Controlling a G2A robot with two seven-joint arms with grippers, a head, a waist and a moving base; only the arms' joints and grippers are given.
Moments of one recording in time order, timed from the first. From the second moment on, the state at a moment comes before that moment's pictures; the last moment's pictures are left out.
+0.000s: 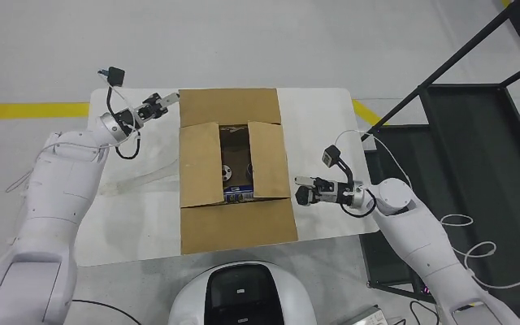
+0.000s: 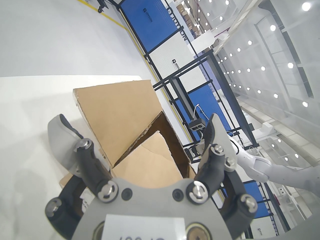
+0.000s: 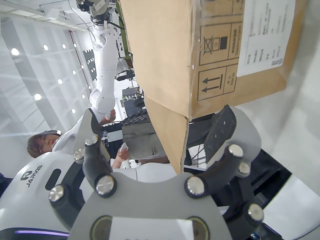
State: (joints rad) left arm 0.54 -1.19 -1.06 -0.66 -0.06 -0.77 -0.77; right arm -1.27 -0.96 1.22 -1.35 0.52 -0.25 1.10
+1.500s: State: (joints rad) left arm 0.38 -1.38 -0.99 -0.25 -0.34 -0.66 -0.91; right arm -1.33 -1.00 1.21 -1.49 0.99 -0.06 1.18
